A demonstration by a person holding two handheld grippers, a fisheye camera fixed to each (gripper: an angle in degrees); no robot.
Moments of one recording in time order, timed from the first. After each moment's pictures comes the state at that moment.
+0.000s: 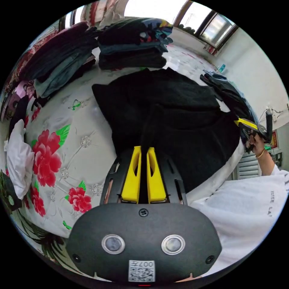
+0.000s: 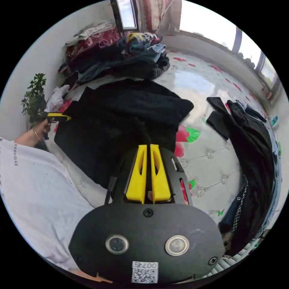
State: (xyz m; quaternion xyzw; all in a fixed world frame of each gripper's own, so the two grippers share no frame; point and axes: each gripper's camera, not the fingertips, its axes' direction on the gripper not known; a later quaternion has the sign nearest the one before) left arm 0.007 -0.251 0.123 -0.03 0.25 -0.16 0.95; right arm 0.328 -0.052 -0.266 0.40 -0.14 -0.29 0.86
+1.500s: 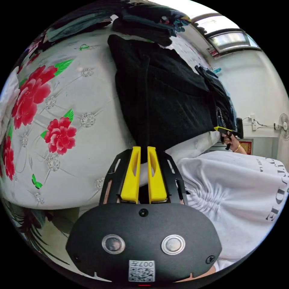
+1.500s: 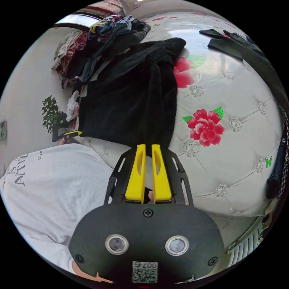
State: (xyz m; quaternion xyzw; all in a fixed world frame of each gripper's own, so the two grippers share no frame) left arm -0.063 -0.187 0.170 -0.13 0.40 -0.21 0.88; right arm 0.460 -0.140 -0.187 0.19 -0.32 -0.26 0.89
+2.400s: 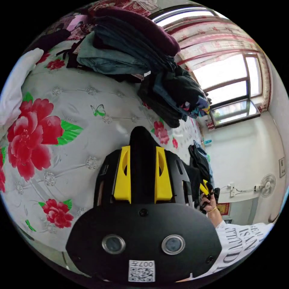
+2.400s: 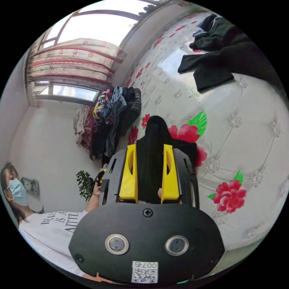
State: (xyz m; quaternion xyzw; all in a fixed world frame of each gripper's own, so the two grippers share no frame) left arm -0.182 -0.318 0.247 0.05 0.37 -0.44 0.82; right arm 0.514 -0.322 -0.241 0.31 -0.54 -0.05 0.78
